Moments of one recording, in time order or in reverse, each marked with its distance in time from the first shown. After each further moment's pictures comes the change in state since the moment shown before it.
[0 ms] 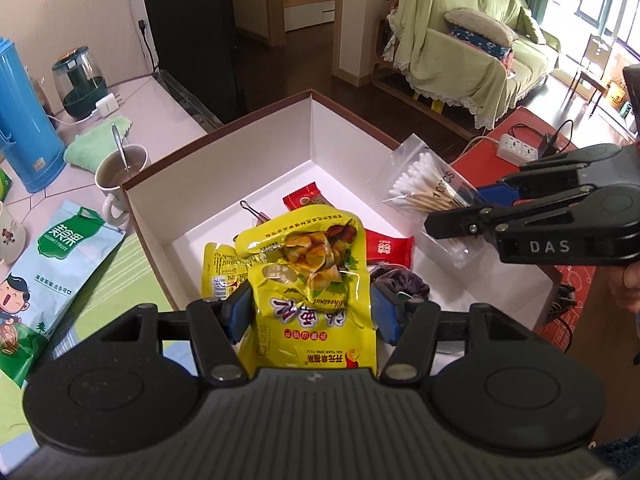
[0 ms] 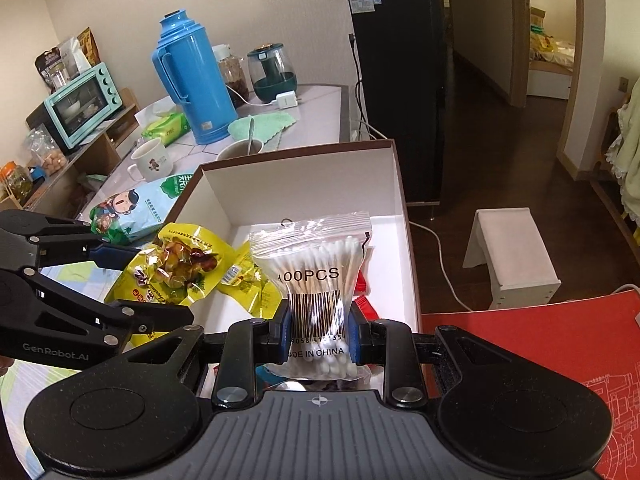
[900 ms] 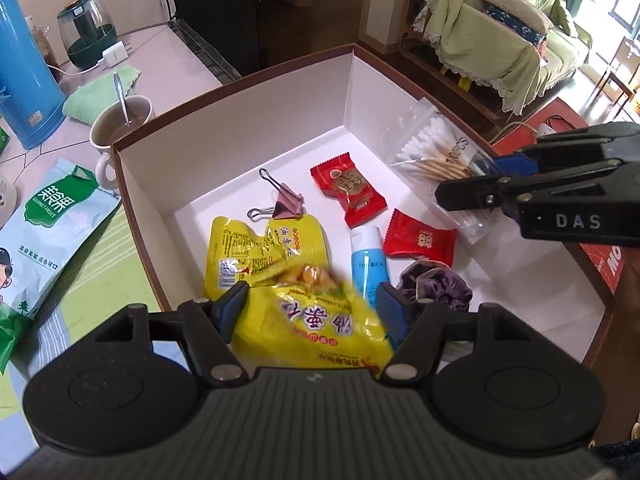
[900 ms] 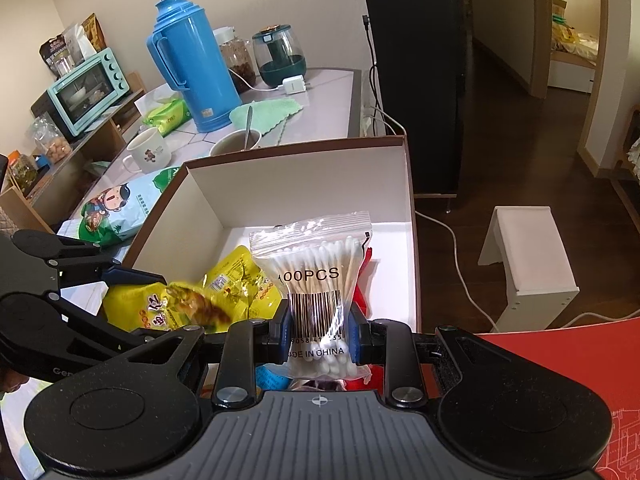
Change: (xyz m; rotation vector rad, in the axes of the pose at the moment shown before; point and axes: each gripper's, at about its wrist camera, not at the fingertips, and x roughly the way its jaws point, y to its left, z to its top) left arm 0.052 0.022 0.011 -0.081 0.115 0.029; right arm 0.050 -0.018 0.031 -0.024 0.057 0.046
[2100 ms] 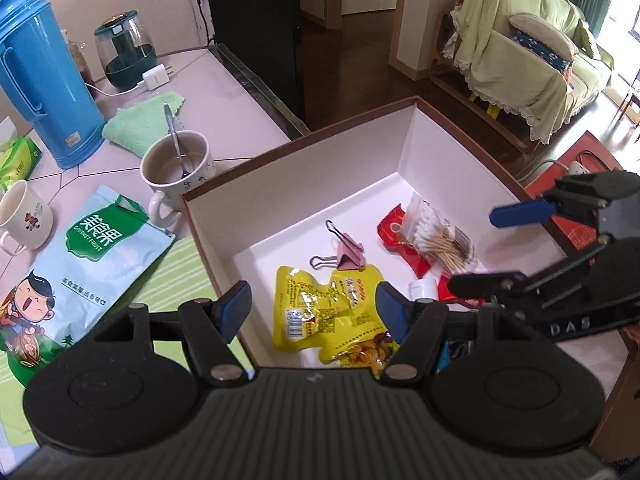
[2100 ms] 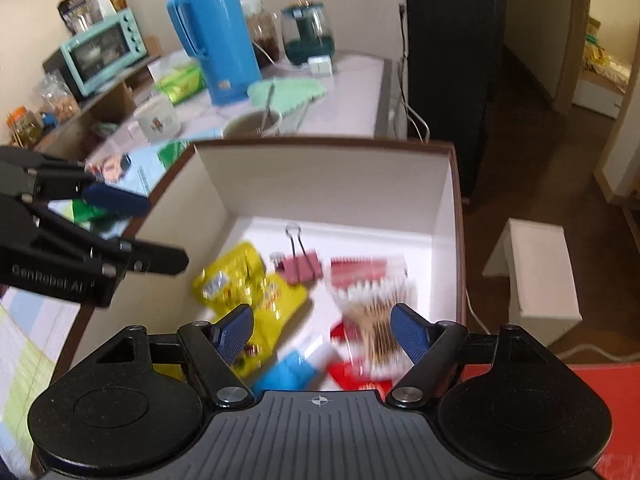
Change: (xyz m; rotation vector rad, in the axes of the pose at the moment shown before) left arm -0.011 0.040 0.029 -0.037 -0.063 0.070; right arm 0.036 0.016 0.009 -0.104 0.084 -0.012
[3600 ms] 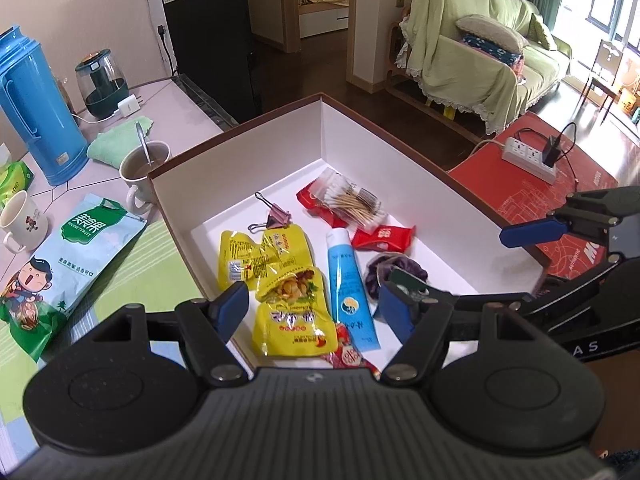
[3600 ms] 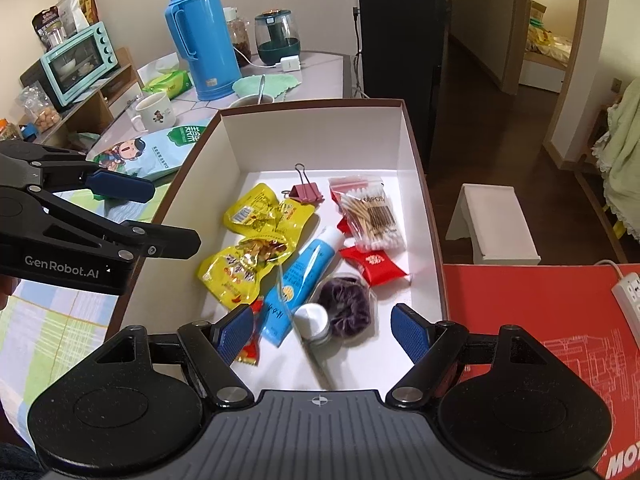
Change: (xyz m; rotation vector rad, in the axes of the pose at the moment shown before) left arm -0.083 -0.055 -0.073 0.099 -0.088 -0.061; right arm -0.097 0.068 -0.086 0.100 -0.048 -0.124
